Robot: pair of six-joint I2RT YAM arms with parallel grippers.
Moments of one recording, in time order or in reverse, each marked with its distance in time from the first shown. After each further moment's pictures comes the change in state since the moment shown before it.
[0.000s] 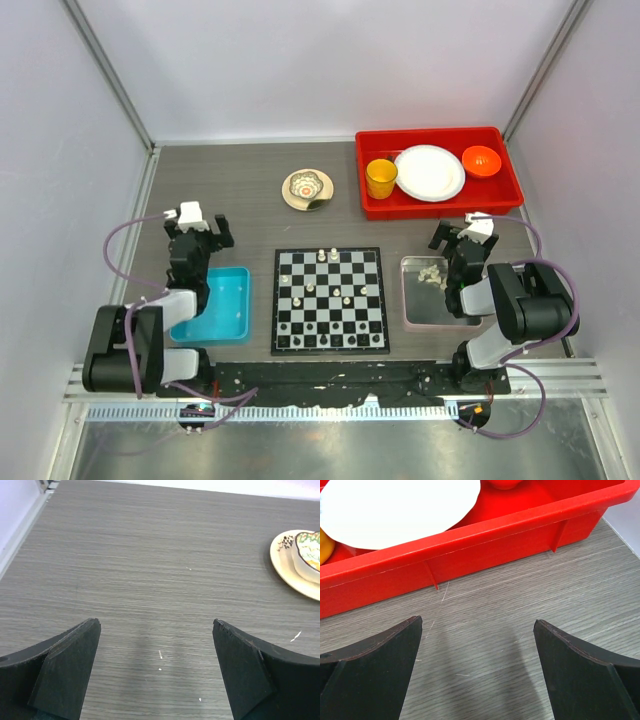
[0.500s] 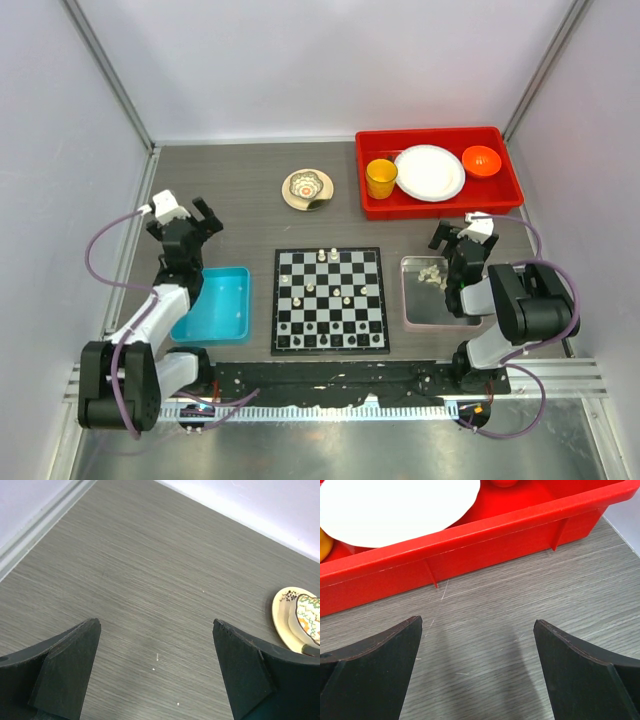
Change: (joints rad) left arm -0.011 -0.230 0.132 -0.423 -0.244 -0.267; right arm 0.000 0.000 0.000 0.000 0.000 0.000
